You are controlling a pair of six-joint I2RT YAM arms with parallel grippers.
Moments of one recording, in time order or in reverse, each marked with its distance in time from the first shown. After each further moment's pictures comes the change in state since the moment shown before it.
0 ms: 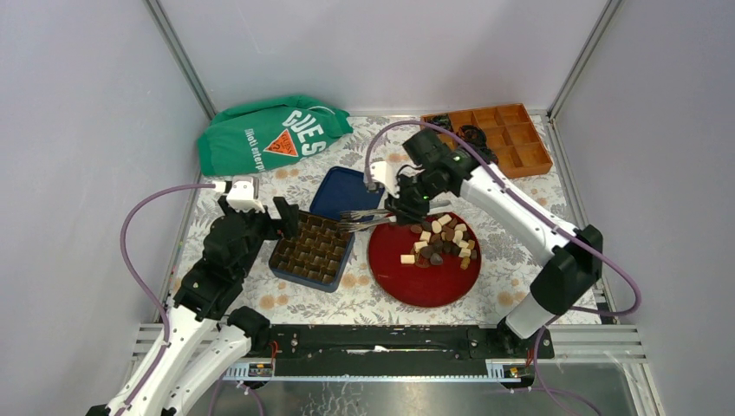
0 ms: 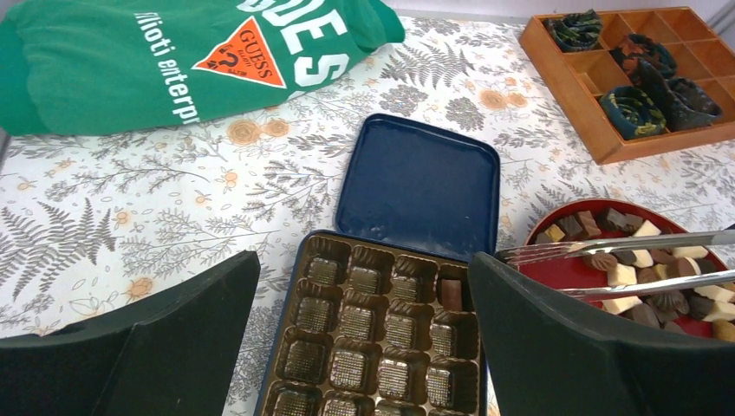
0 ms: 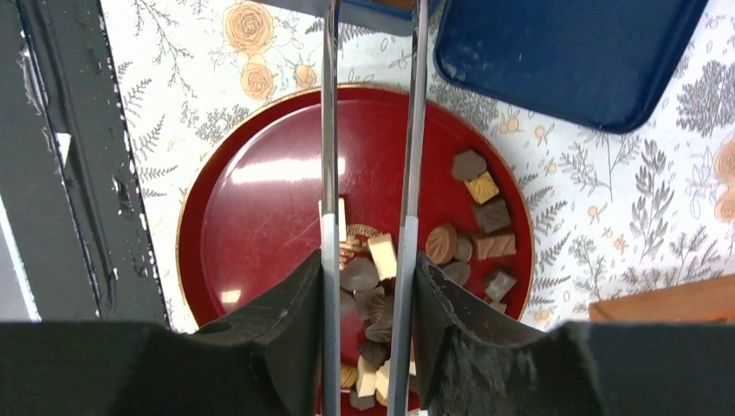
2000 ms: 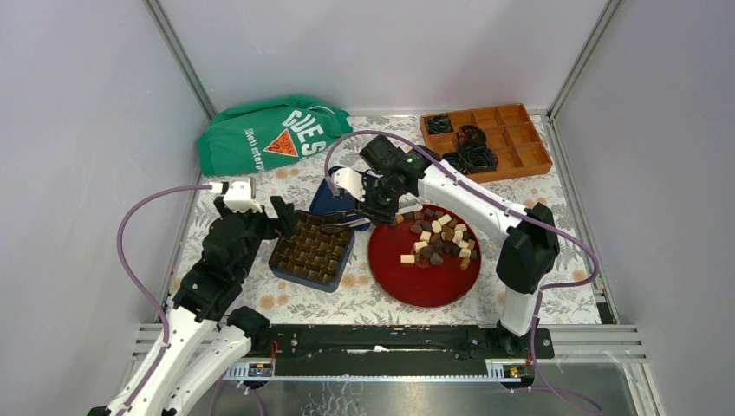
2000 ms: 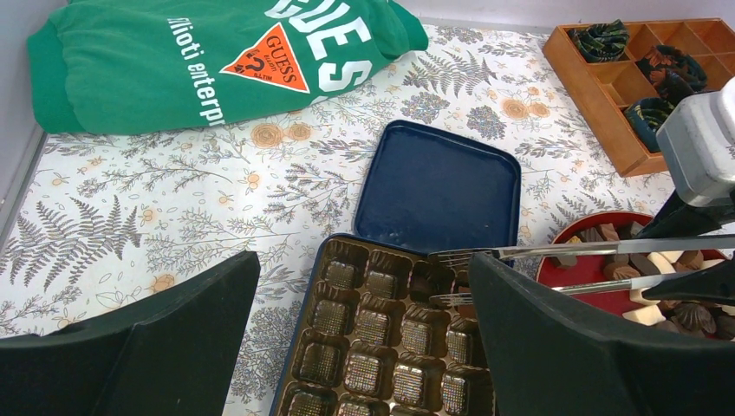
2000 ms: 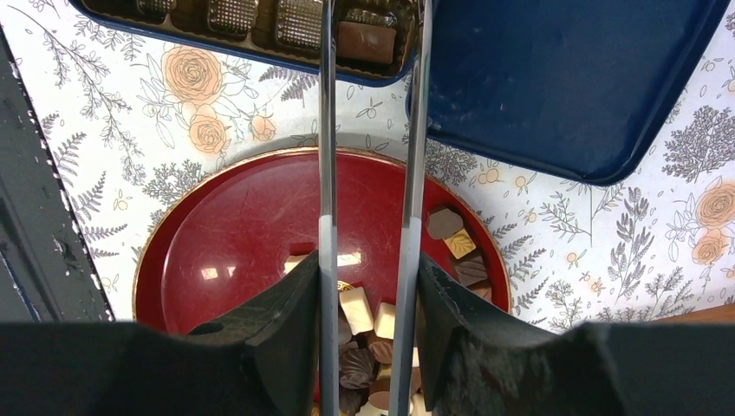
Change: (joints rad) left arm 0.011 -0.010 -0.005 0.000 -0.058 0.012; right arm 0.159 0.264 0.188 0.053 0.186 0.094
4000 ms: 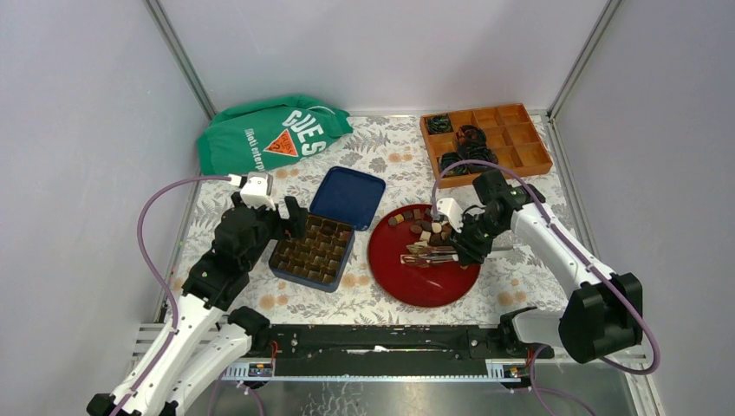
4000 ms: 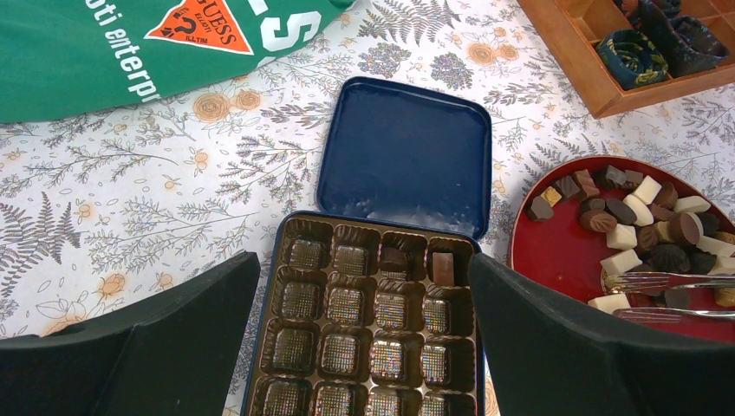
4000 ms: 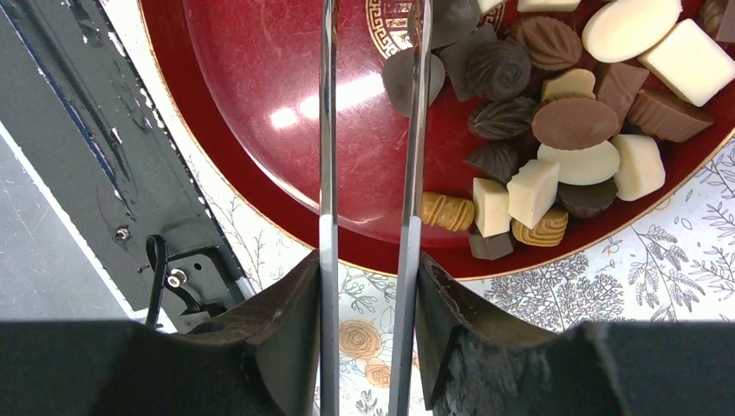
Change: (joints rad) left arm 0.010 0.085 0.000 0.001 0.140 -0.001; right arm -0.514 -0.574 -0.742 -0.108 -0.187 -0.213
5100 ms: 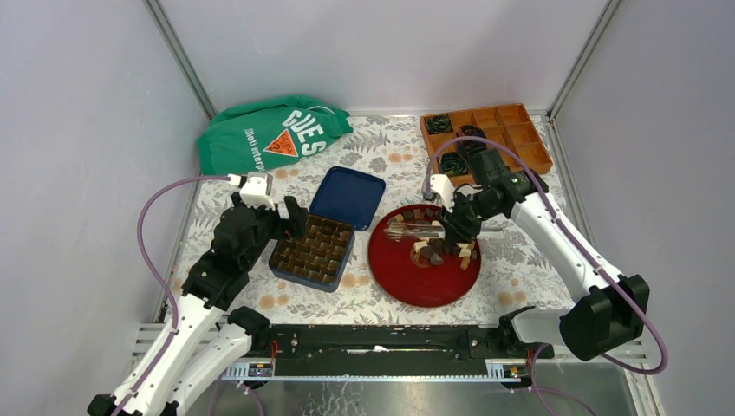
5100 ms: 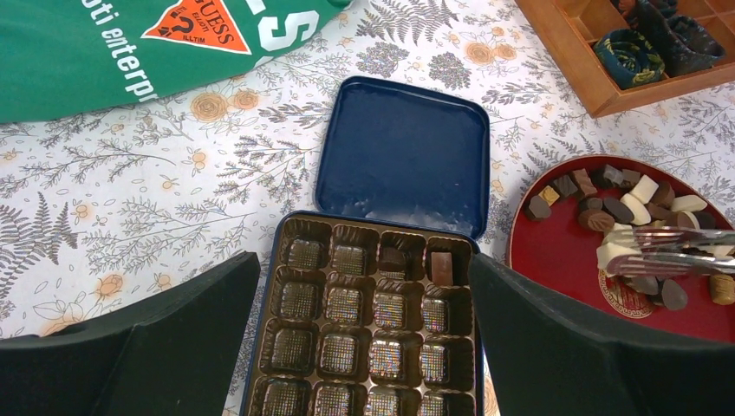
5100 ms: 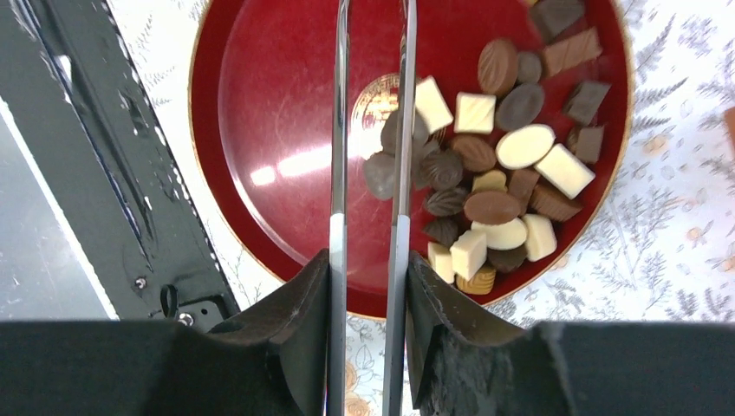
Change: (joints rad) left arm 0.009 0.000 0.000 0.000 0.018 0.000; right arm 0.076 0.026 0.178 0.010 -0.044 0.077
